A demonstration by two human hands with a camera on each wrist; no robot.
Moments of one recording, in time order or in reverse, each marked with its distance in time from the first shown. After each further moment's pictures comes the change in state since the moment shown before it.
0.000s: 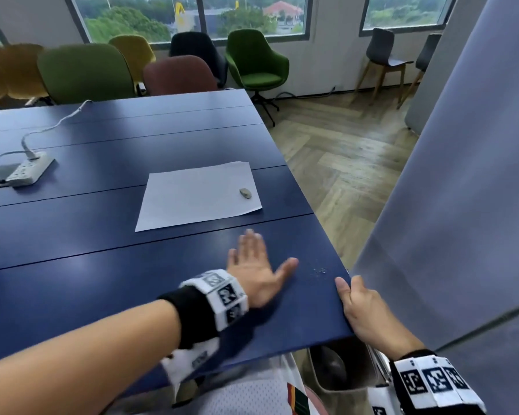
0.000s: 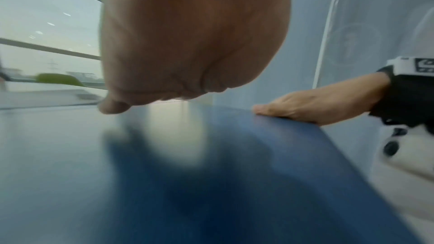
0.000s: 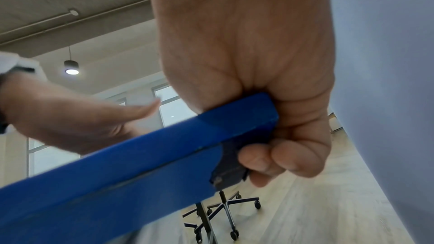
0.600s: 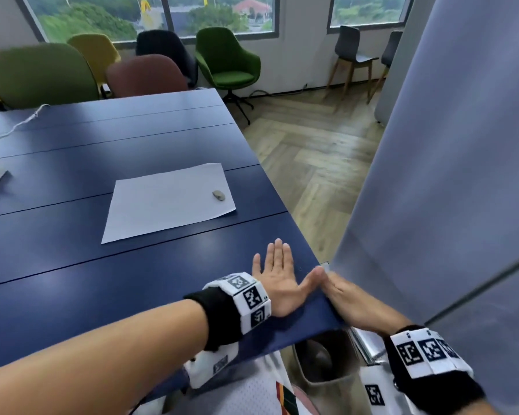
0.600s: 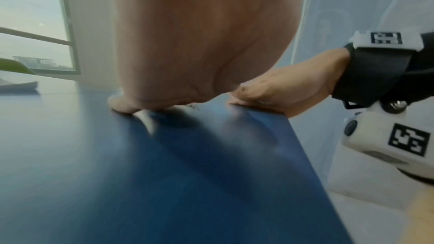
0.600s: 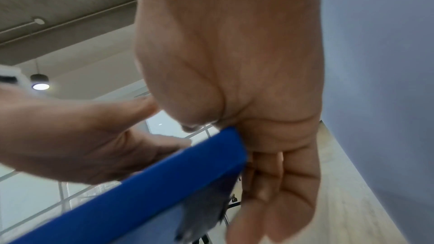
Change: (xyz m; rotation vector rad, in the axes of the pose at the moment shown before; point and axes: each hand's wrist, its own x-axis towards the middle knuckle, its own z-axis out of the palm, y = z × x) left_hand 0.008 0.064 0.021 -0.017 -0.108 0.180; right_hand 0.007 0.014 -0.024 0.203 -0.271 -0.084
